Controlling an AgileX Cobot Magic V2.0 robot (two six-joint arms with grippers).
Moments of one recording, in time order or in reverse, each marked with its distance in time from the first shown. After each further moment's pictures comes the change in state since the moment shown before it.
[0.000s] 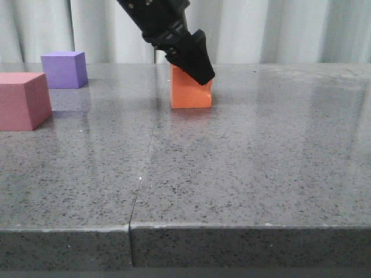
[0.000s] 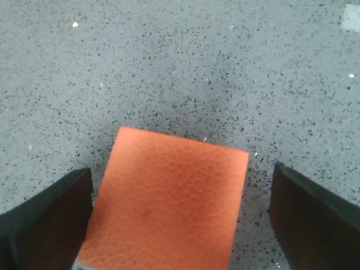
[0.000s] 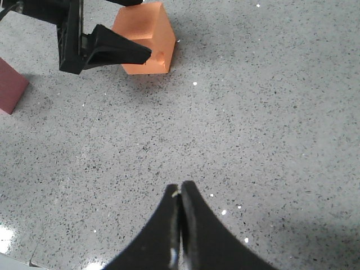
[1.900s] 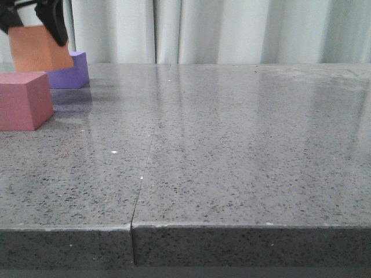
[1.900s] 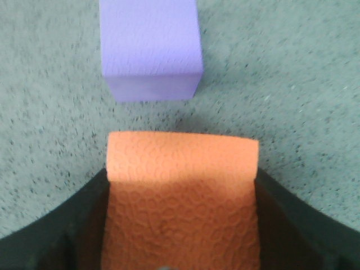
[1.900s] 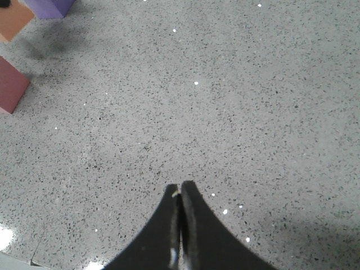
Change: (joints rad) left arm 0.282 -0.262 0.208 0.508 0.074 -1.200; right arm 0.000 0.000 0.000 0.000 0.000 0.000
